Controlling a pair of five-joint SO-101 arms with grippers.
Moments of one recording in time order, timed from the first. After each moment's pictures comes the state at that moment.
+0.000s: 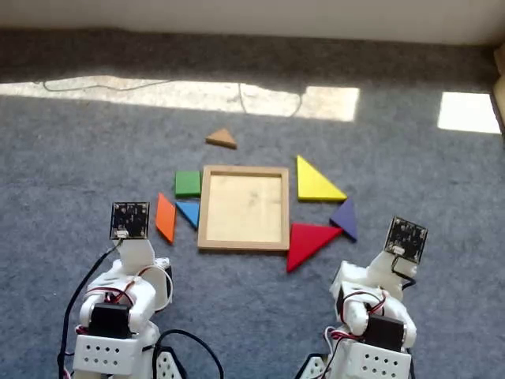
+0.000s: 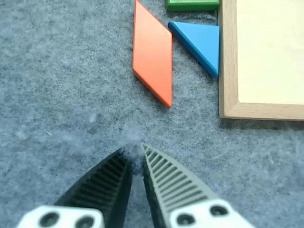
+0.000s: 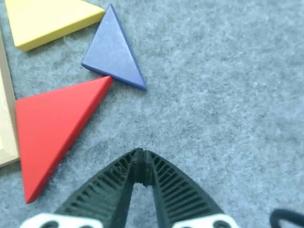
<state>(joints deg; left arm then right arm) -0.9 -101.2 96.0 70.9 12.0 7.0 -103.7 96.0 70.5 -6.5</state>
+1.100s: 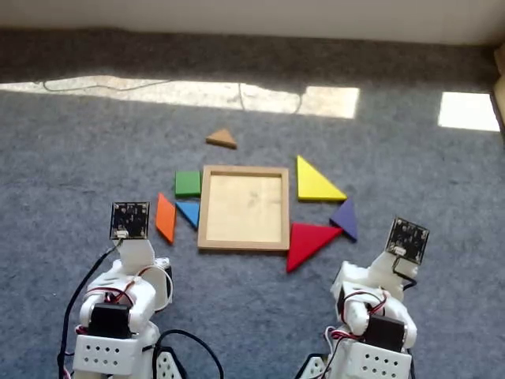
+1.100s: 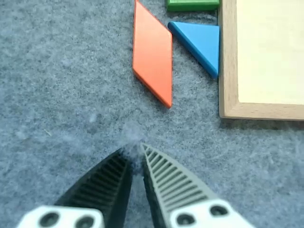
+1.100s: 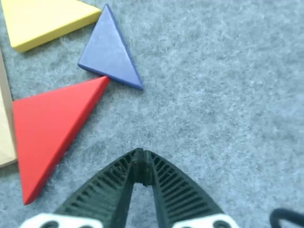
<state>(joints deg) -0.9 -101.2 96.0 70.9 12.0 7.6 -103.7 96.0 70.6 -6.5</state>
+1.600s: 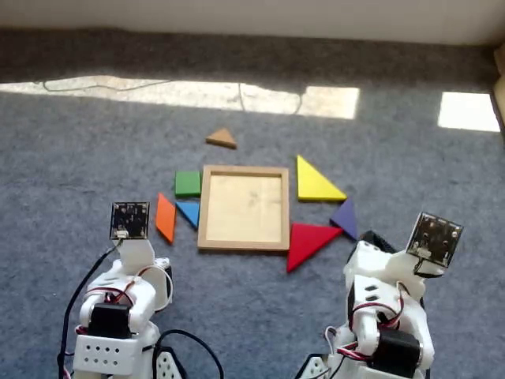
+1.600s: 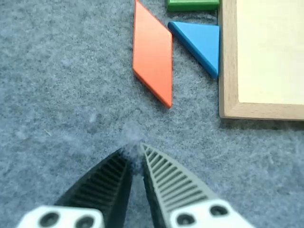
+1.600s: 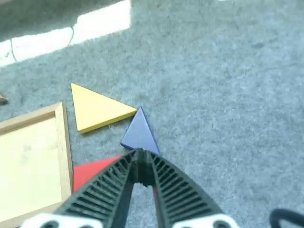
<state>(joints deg) -0.9 -101.2 96.0 70.9 12.0 7.6 -103.6 75.4 70.7 -6.5</state>
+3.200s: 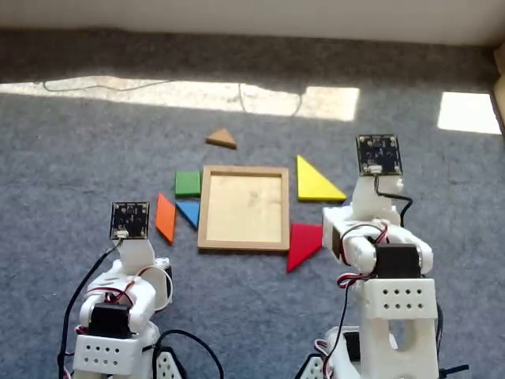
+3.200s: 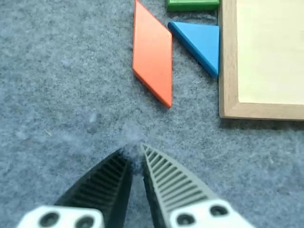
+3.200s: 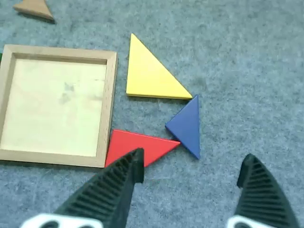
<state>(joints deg) -0.9 -101.2 96.0 70.9 12.0 -8.8 -53.9 49.5 66.8 4.2</state>
